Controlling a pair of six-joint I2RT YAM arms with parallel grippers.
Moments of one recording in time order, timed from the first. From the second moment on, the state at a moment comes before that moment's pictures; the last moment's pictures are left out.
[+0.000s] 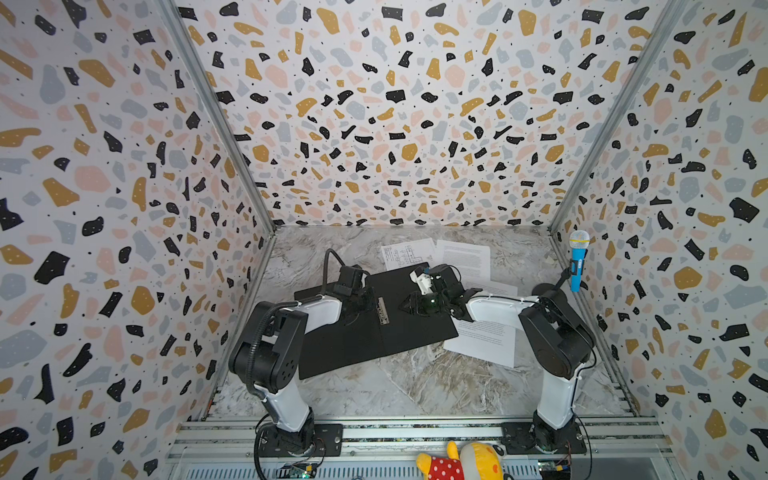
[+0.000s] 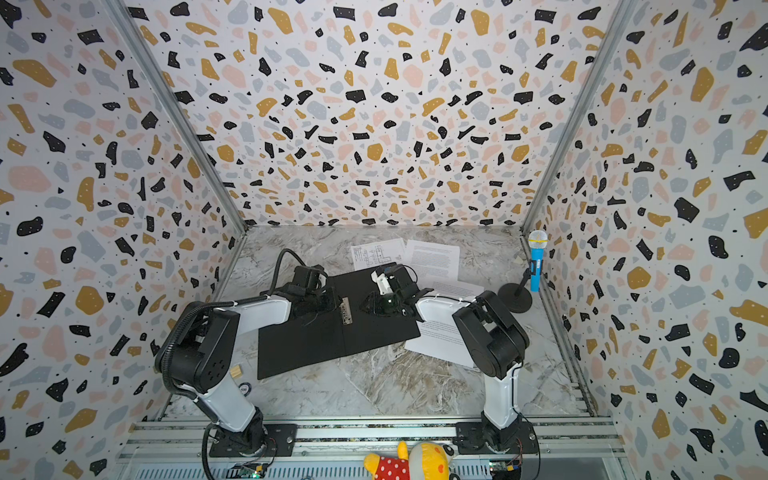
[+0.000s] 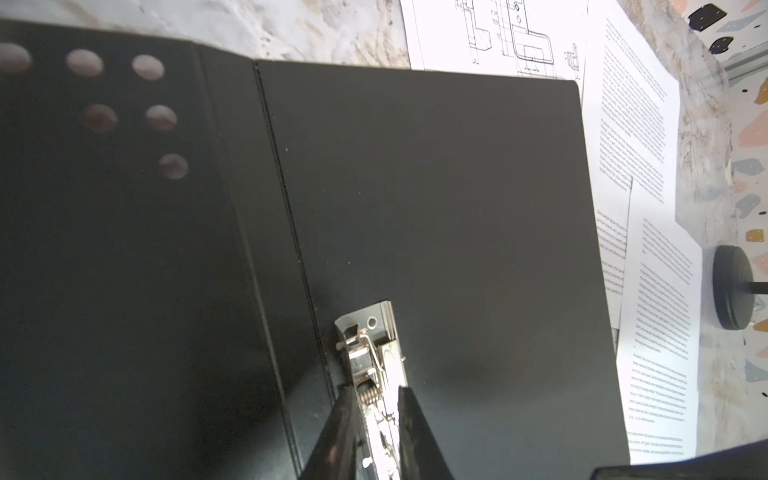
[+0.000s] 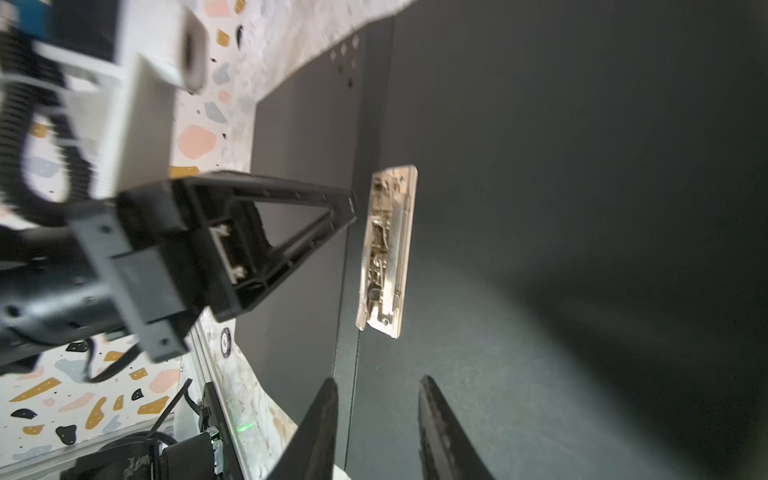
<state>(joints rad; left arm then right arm) -0.32 1.73 0.88 -0.04 0.25 -0.53 0.68 1.91 1.12 0.05 -0.53 0.65</state>
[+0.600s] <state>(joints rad) -0.32 1.77 0.88 -0.02 0.25 -0.53 0.74 1.99 1.15 0.11 -0.54 0.71</state>
